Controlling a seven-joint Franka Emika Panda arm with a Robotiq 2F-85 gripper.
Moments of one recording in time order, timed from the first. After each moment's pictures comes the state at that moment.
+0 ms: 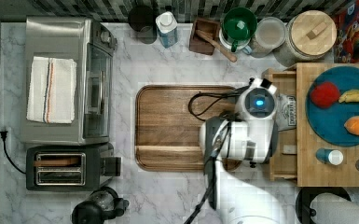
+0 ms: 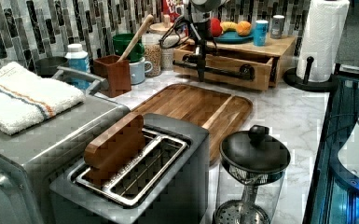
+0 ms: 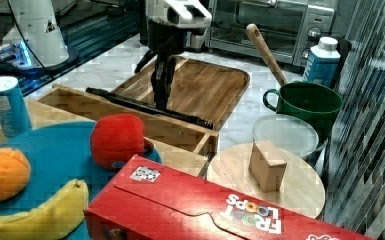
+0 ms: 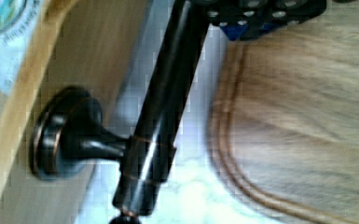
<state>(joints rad) -0.25 0.32 -0.05 -2.17 -0.17 0.92 -1.24</state>
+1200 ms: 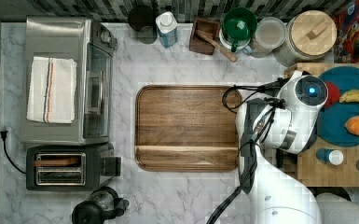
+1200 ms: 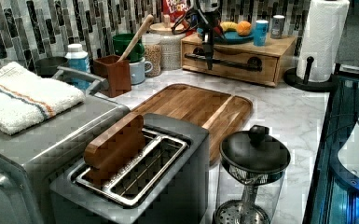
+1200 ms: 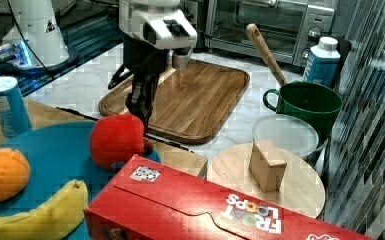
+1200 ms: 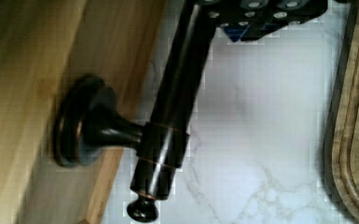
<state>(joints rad) -0.37 0.39 -0.07 -1.99 -0.15 0.78 -1.38</state>
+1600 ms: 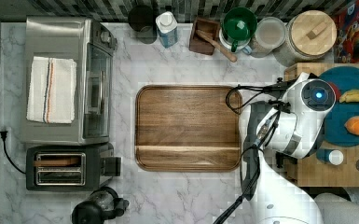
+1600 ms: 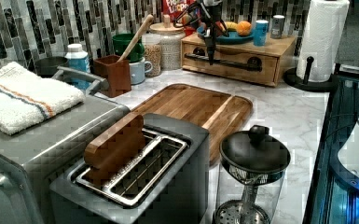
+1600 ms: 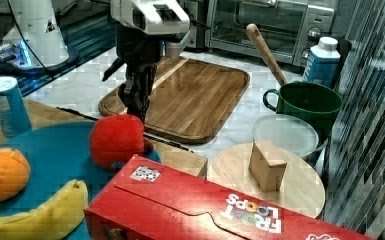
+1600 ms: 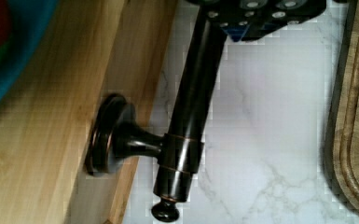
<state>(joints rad) -0.37 0.36 -0.08 -2.00 -0.12 0.79 -1.37</state>
